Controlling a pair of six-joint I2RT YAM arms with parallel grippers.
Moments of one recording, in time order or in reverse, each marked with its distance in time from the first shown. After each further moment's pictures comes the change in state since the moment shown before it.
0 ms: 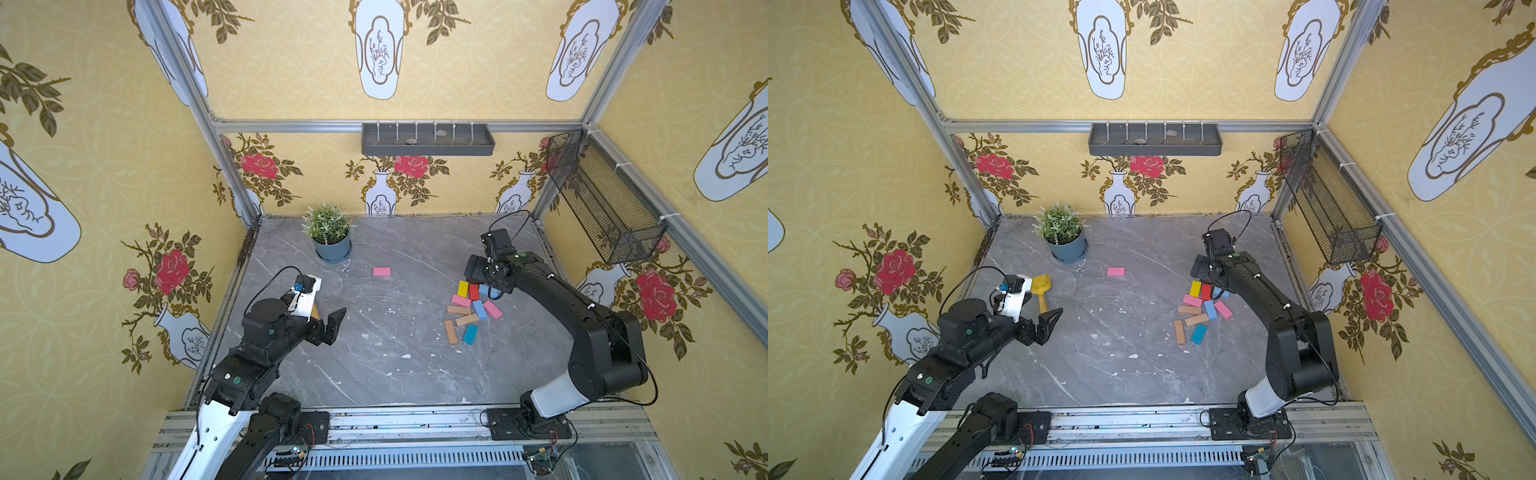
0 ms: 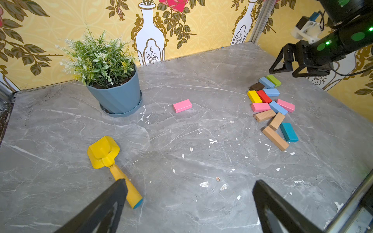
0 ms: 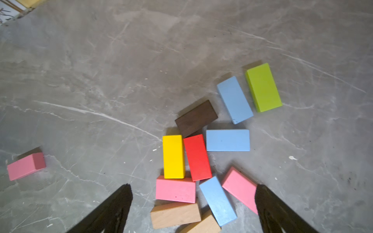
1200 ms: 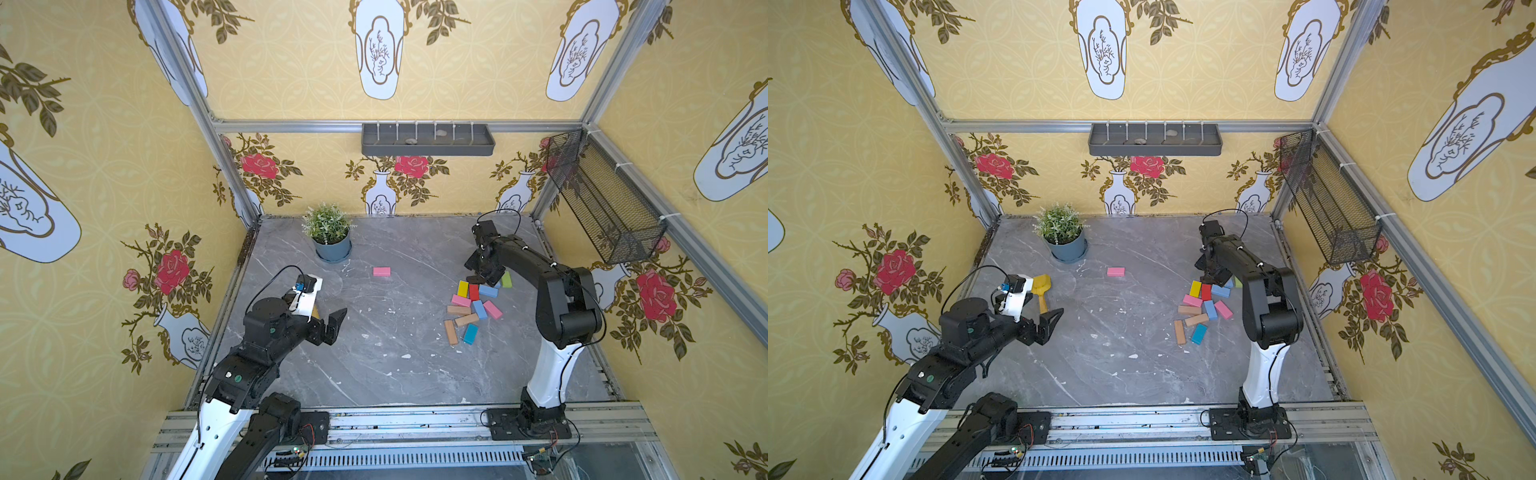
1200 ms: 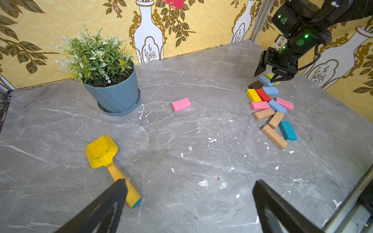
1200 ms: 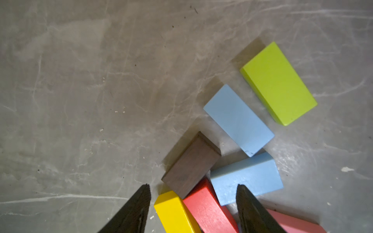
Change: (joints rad) left arm 0.000 0.008 0.000 -0.001 0.007 0.000; right arm -0.056 0.399 0.292 -0.080 0.000 0.305
